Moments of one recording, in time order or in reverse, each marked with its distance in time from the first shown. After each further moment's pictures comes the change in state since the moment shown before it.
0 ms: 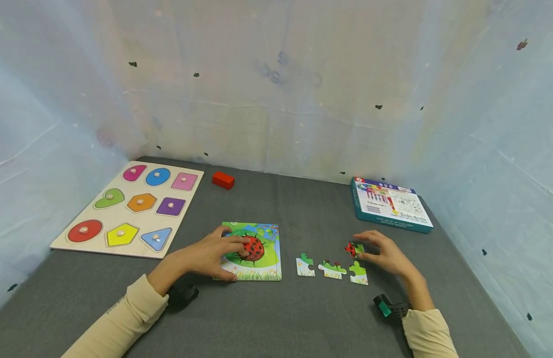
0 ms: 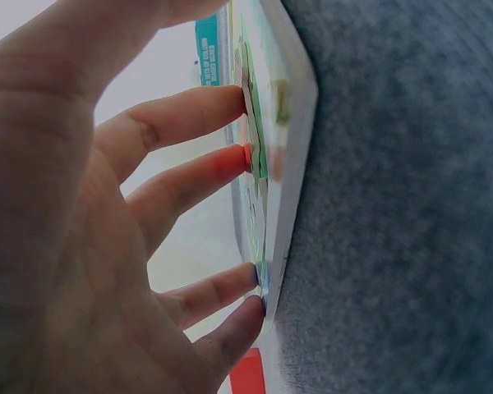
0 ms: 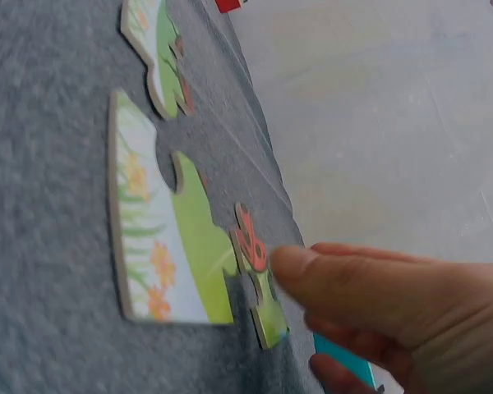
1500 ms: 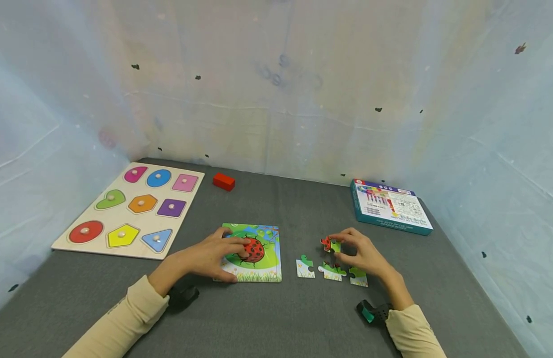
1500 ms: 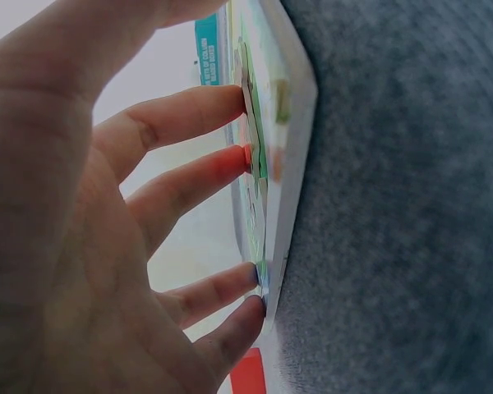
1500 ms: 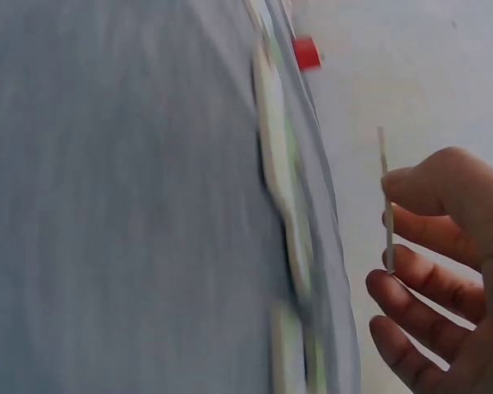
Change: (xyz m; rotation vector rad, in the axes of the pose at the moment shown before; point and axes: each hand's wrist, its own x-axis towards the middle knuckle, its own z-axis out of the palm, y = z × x) left_hand -0.001 0.001 0.000 -0.025 0.006 0.012; right_hand 0.031 -0.018 0.035 0.014 0.050 -0.215
